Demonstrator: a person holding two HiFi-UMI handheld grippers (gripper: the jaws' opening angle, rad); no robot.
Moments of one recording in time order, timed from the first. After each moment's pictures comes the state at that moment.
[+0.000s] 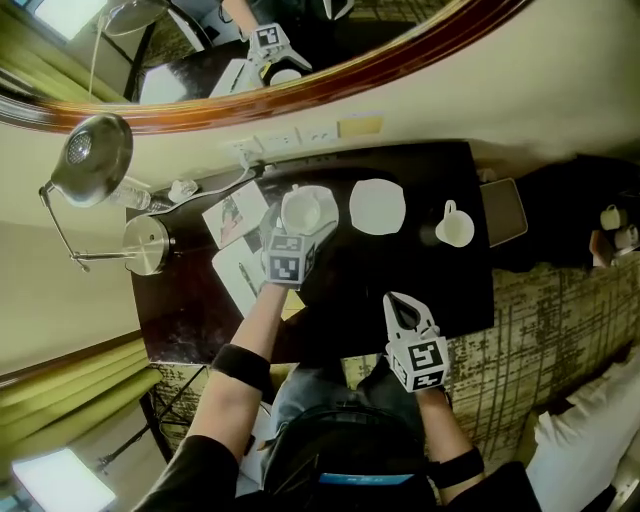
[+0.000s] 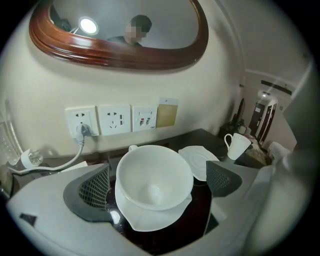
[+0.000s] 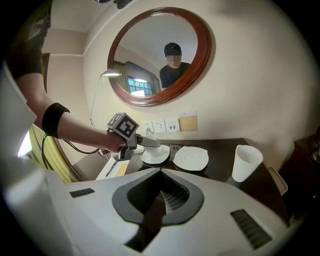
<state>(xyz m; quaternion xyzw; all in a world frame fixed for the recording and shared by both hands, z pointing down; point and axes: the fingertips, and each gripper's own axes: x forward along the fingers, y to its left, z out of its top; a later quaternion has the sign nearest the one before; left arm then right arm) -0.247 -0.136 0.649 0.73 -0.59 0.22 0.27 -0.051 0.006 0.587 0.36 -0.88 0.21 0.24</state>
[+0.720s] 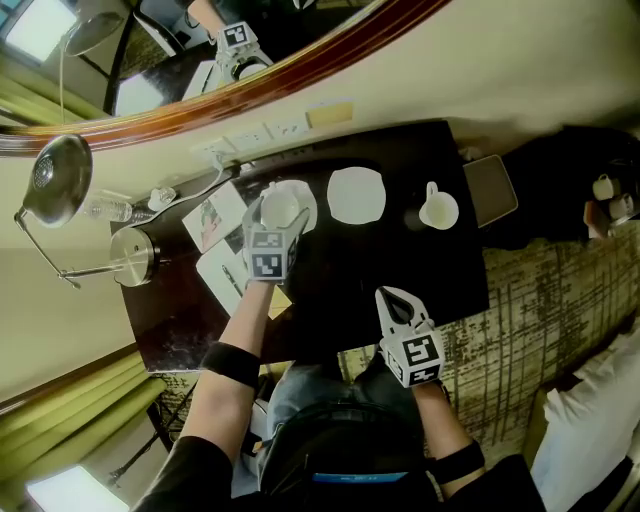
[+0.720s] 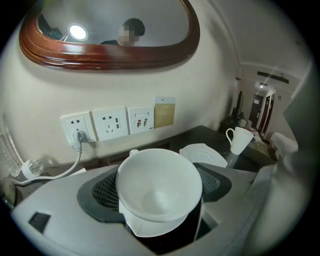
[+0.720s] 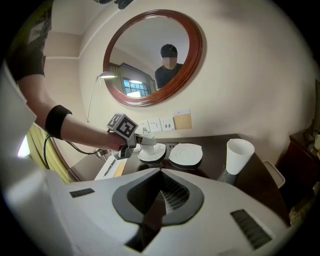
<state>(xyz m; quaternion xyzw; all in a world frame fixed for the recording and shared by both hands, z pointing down) -0.240 -0.143 0.659 0.75 -0.57 0.24 0.23 -0.032 0.013 0.594 0.38 -0.87 0.23 0.22</state>
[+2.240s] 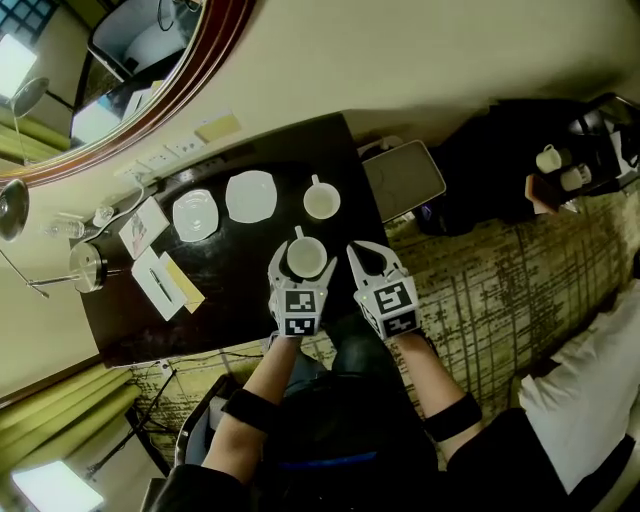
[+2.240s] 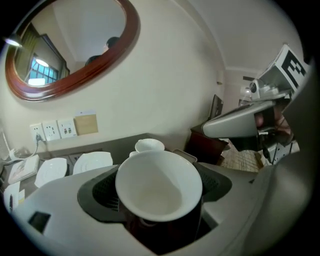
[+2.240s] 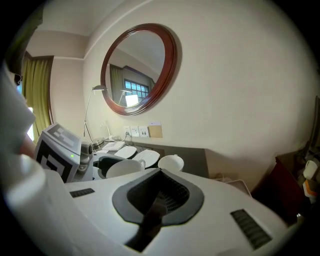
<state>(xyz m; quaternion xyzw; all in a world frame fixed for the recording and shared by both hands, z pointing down) 0.097 -0.058 0.607 0.78 -0.55 0.21 0.22 0.163 -0.069 0.555 0.38 -0.88 0.18 0.24</state>
